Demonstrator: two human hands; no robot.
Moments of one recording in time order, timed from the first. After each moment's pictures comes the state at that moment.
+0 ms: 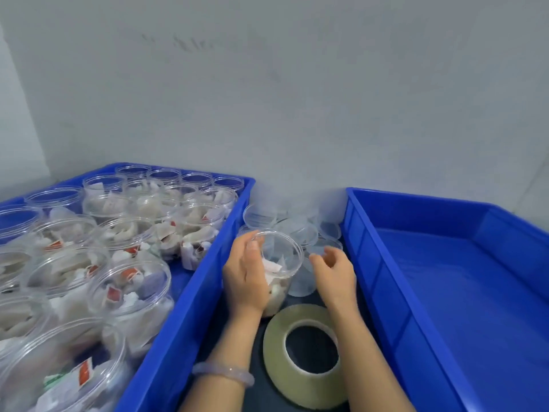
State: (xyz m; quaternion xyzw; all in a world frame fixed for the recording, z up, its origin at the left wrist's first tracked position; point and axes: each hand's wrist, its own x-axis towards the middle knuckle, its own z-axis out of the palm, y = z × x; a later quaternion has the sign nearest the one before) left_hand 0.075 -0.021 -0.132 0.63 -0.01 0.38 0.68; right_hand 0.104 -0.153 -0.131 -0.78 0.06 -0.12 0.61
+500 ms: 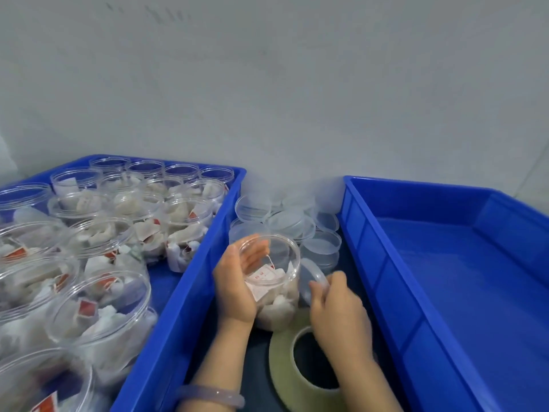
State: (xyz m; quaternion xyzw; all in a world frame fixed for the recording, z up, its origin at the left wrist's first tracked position) left_hand 0.092 -0.017 -0.140 0.50 0.00 0.25 0.83; right_hand 0.062 -0.149 -0.145 -0.95 0.07 -0.15 0.27
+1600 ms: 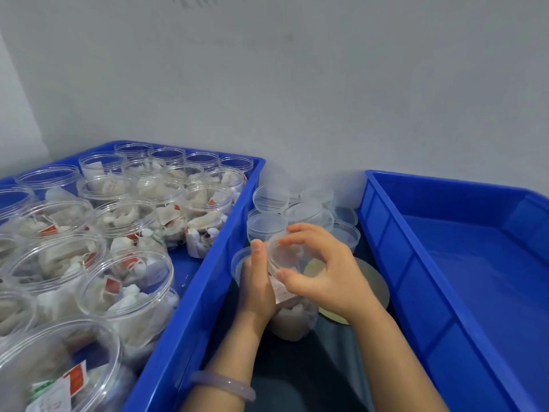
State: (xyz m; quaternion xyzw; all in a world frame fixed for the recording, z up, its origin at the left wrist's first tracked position) left_hand 0.090 -0.013 -0.164 0.54 -0.06 0.18 0.82; right_hand 0.071 -0.130 -0.094 -0.83 -0.28 -0.11 0.48
